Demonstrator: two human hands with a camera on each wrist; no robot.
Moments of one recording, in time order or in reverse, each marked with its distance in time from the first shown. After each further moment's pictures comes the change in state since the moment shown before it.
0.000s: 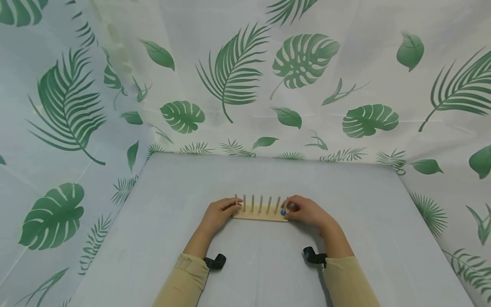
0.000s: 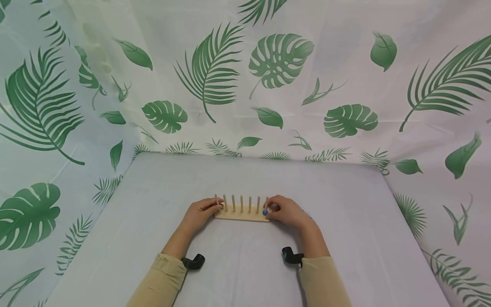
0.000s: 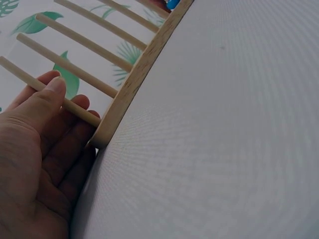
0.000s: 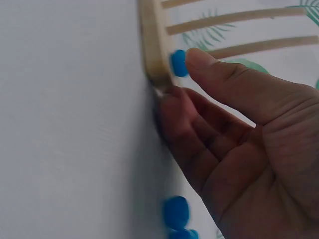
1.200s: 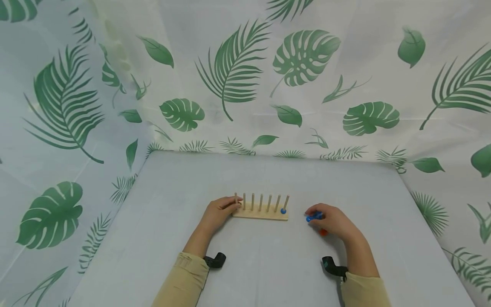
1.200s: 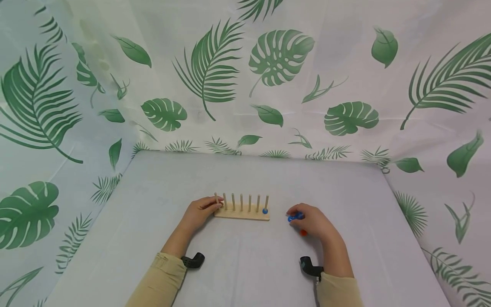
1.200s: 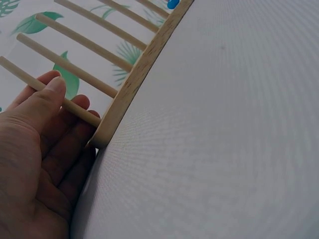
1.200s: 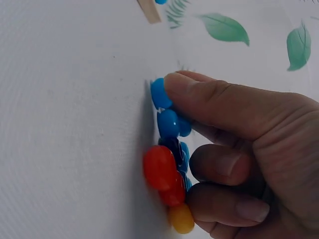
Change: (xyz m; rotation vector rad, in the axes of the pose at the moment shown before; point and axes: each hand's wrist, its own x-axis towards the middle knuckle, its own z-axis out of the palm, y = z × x) left_hand 0.000 0.000 0.000 -0.014 0.010 -0.022; right_hand -0.057 0.027 -0.018 -0.015 0.098 0.180
